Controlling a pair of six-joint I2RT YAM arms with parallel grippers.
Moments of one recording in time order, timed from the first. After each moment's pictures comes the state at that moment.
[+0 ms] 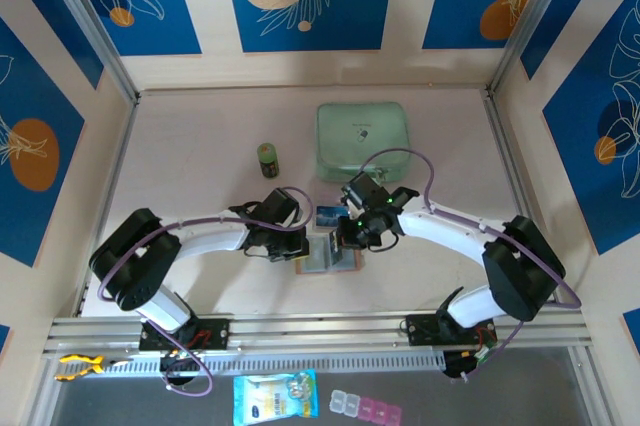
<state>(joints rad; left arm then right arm) -0.79 1.57 0.74 -0.29 0.38 -0.88 0.73 1.42 0.87 -0.64 -0.32 0.69</state>
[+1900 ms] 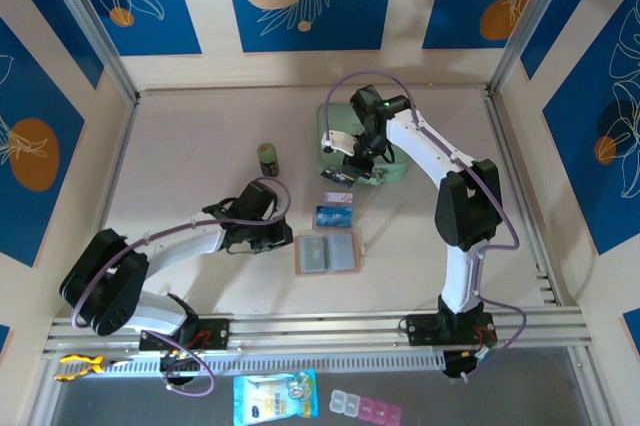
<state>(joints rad) -0.67 1.39 0.69 -0.34 0.31 -0.86 0.43 1.96 1.73 -1.16 -0.36 -0.87</state>
